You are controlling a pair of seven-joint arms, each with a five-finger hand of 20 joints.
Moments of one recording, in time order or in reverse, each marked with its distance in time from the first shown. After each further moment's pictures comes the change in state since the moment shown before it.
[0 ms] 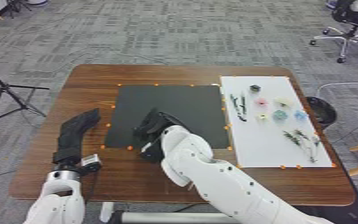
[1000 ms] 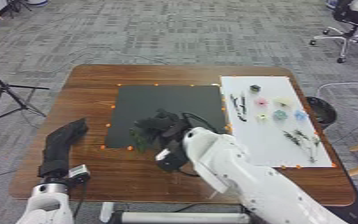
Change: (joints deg) left arm 7.2 -1.6 -5.9 -3.5 0.0 0.1 -0.8; right arm -4.5 14.6 4.5 -17.5 14.9 -7.0 -3.9
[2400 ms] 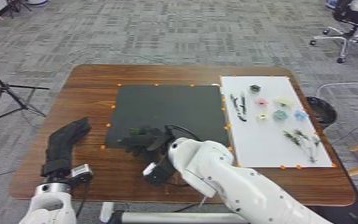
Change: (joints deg) left arm -0.5 -0.8 0.7 -0.2 0.1 -0.4 0.1; right arm 1.3 -4.8 -4.0 5.9 3.9 -5.7 -3.6
